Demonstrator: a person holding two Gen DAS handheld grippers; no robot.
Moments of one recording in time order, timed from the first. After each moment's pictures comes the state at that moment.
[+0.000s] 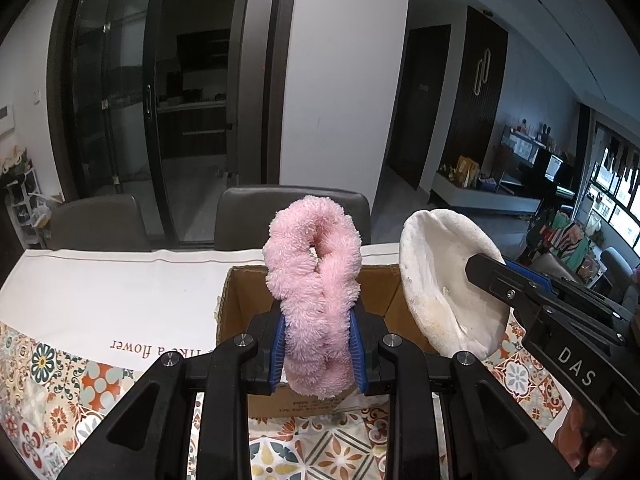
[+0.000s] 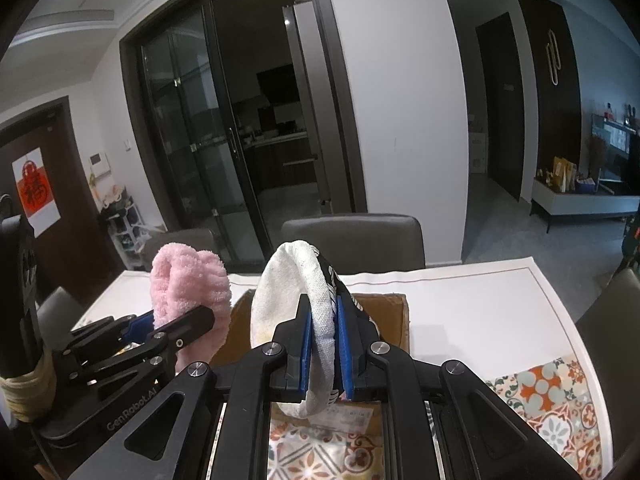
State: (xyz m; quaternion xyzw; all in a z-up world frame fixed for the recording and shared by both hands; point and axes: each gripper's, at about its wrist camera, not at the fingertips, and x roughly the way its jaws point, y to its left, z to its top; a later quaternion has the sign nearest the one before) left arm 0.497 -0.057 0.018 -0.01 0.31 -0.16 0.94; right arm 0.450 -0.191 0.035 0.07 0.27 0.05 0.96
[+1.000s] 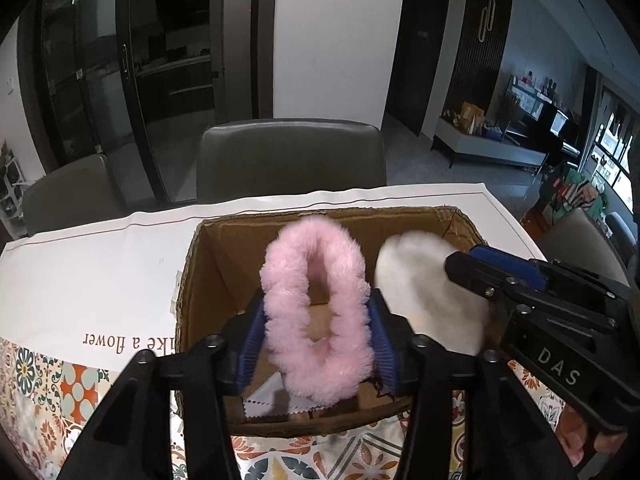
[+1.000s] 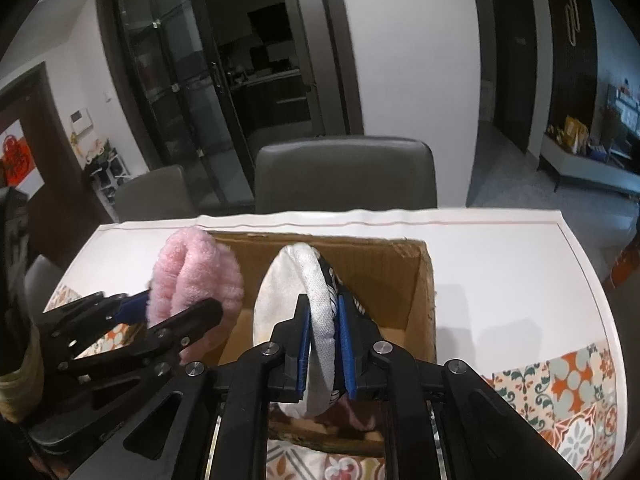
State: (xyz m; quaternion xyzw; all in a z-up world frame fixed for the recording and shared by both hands) left arm 0.563 -0.075 -0.055 0.03 0.40 -0.17 0.90; right arm 0.536 -0.205 -0.050 0.07 0.39 0.05 0.92
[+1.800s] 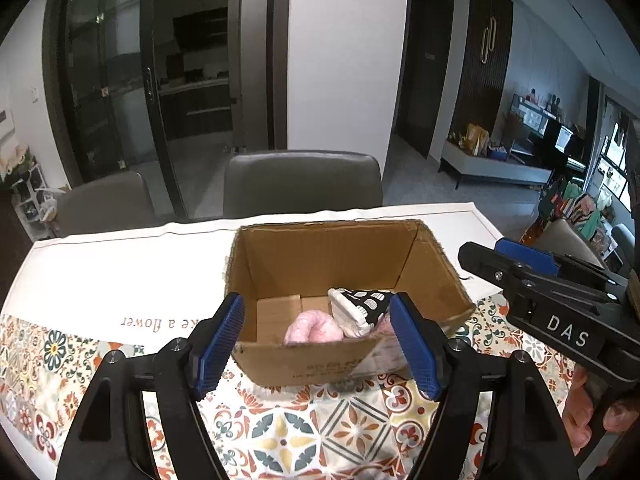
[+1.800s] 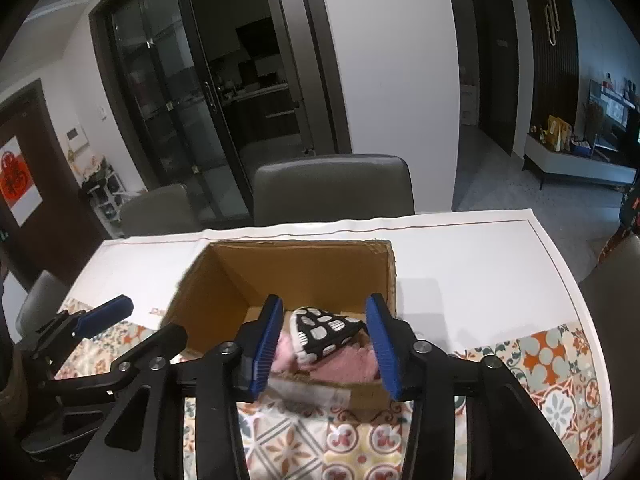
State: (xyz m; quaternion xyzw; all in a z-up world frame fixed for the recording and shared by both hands) left arm 0.481 -0.058 0.003 0.03 0.36 -0.14 0.92; right arm 0.476 -0.211 -0.003 0.08 0.36 0.03 0.93
